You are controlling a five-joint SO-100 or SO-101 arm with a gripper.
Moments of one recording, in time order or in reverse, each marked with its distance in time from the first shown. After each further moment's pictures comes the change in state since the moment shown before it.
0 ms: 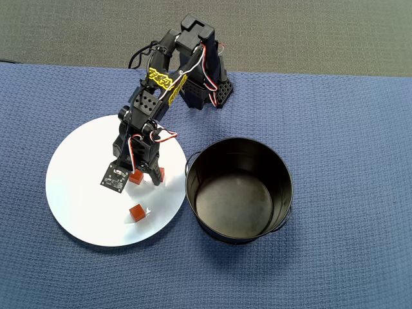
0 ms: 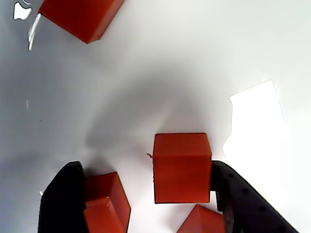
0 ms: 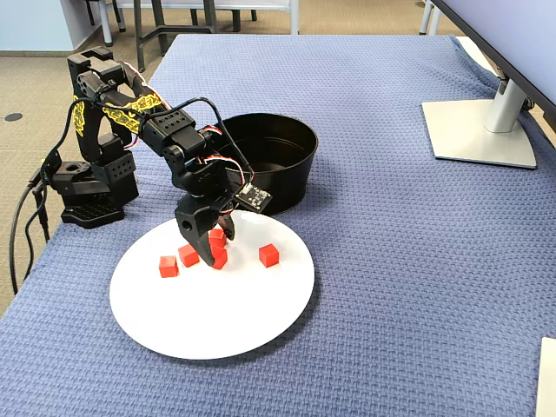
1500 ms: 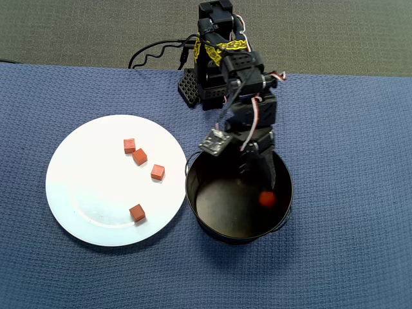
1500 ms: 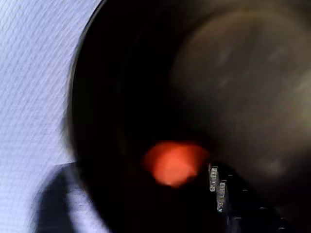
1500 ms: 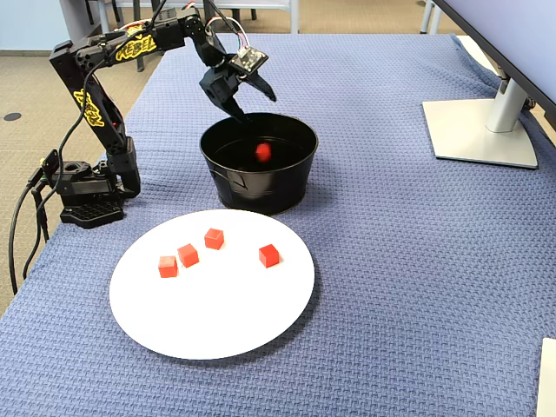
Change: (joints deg) arm -47.9 25.1 -10.9 17.7 67.9
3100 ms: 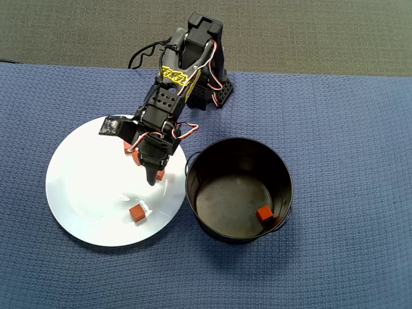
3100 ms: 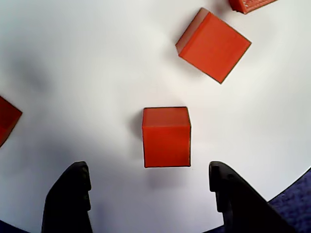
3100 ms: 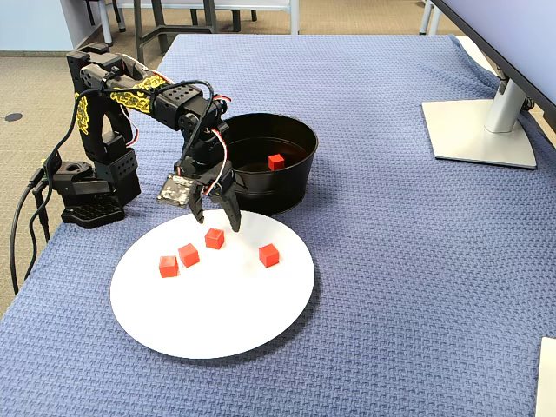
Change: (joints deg) arm 39.2 -20.0 6.1 3.9 22.7
